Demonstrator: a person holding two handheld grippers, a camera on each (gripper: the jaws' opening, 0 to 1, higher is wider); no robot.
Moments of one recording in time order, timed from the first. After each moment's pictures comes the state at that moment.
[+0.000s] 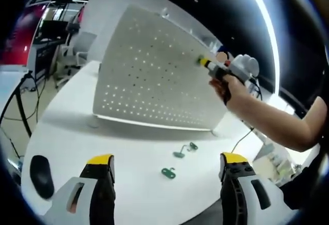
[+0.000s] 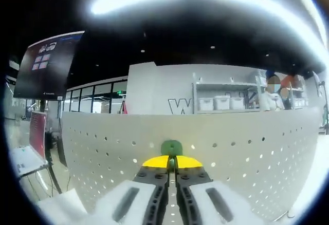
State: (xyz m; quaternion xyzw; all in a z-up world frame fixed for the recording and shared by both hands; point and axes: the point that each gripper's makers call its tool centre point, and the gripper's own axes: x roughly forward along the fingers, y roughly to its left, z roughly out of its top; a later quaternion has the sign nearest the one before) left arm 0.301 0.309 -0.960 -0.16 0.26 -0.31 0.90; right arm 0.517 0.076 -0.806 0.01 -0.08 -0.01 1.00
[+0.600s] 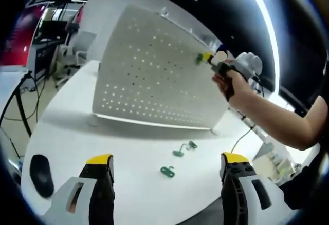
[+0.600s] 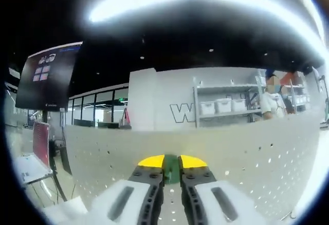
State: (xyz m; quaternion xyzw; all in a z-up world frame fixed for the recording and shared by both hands) left arm 0.297 0.307 -0.959 -0.16 0.26 -0.31 0.90; right arm 0.501 0.071 -0.773 0.02 -0.11 0.00 0.99
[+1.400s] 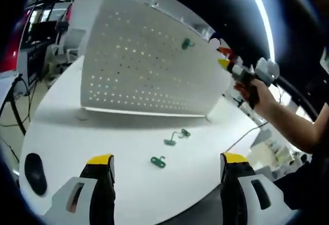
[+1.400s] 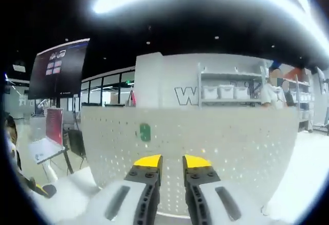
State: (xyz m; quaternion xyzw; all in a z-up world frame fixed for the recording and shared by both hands) left arm 0.275 0.276 -0.970 -0.13 0.29 -0.35 0.88; right arm 0.399 -0.002 -0.832 0.00 0.01 0.03 1.00
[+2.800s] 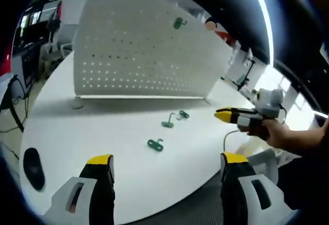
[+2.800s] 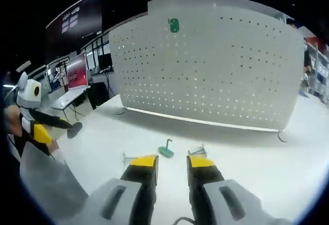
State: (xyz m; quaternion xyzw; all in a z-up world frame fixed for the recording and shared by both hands) left arm 0.254 0.270 -1.000 -0.08 0.34 -0.36 0.87; right arm 0.280 0.051 -1.014 0.01 0.25 0.13 0.96
